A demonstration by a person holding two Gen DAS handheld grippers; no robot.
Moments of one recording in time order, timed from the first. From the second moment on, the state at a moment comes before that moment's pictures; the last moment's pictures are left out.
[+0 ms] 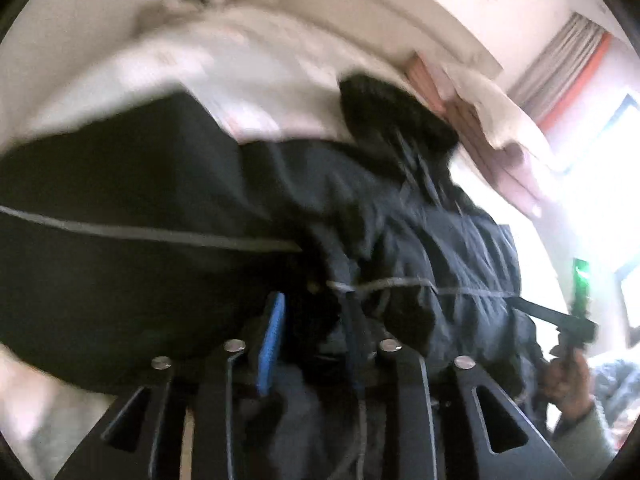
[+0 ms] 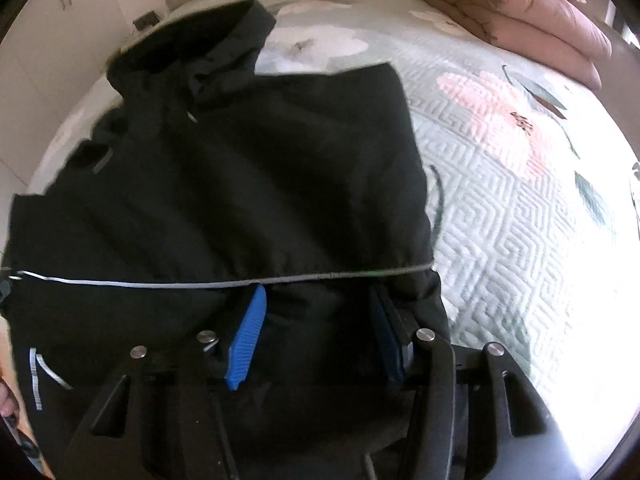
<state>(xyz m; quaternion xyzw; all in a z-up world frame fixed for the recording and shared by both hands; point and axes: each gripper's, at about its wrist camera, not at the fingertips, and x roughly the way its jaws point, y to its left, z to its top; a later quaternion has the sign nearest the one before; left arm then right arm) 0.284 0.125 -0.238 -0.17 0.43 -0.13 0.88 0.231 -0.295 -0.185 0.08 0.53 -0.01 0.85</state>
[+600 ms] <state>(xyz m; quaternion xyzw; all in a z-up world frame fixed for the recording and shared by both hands) 0.305 0.040 -0.269 -0.09 0.48 -0.16 0.86 0.193 -0.202 -0.197 -0.01 0.50 0.04 0.87</state>
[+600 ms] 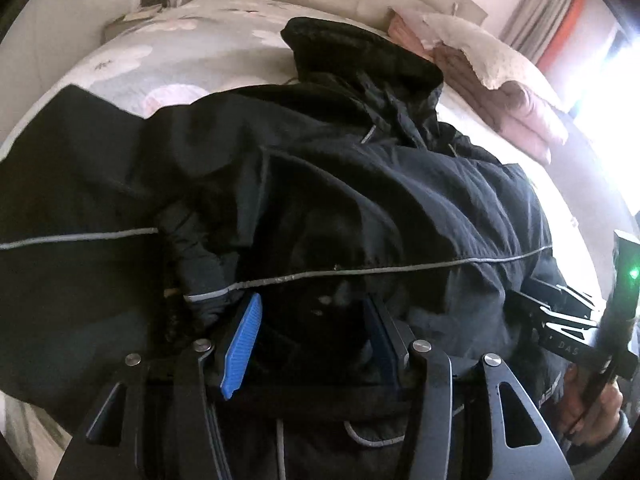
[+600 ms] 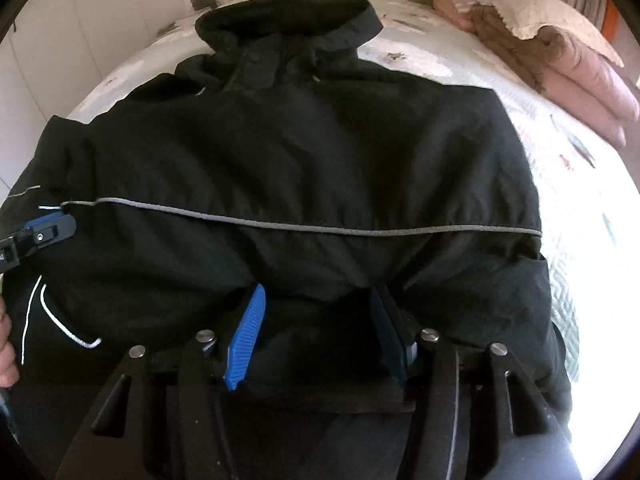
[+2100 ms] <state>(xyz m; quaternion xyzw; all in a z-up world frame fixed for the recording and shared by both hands) 0.205 0.399 -0.230 -0.28 0.30 0.24 0.88 0.213 -0.134 -0.208 -0.01 0.43 0.08 0.90</state>
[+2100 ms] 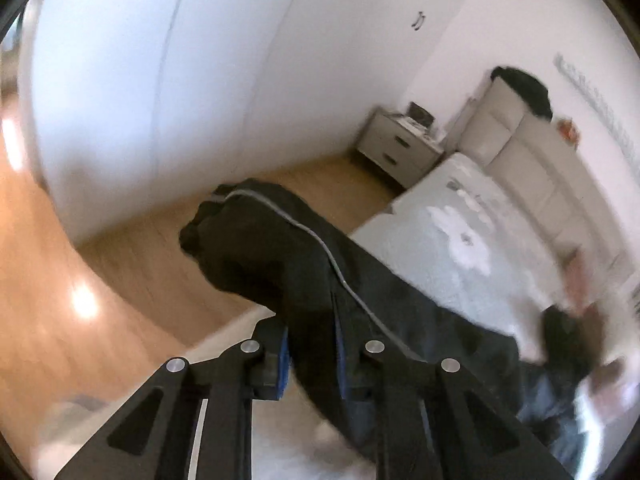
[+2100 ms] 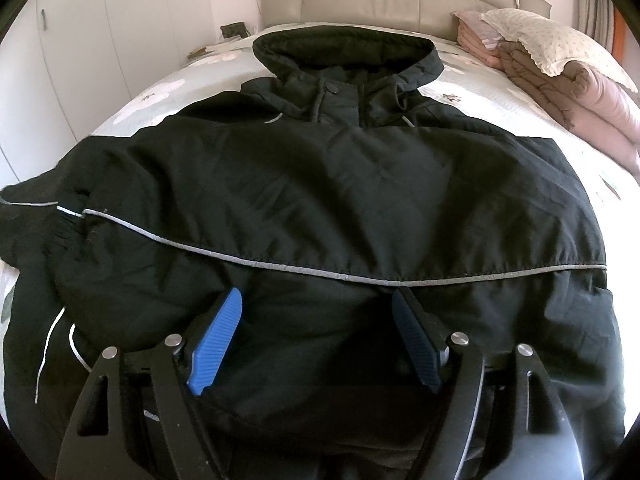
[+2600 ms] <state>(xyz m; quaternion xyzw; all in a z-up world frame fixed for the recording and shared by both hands) 0.198 0.390 -0.219 -0.21 0.33 0.21 0.89 0.223 -0.077 -0.147 -0.03 0.42 0.14 0.90</state>
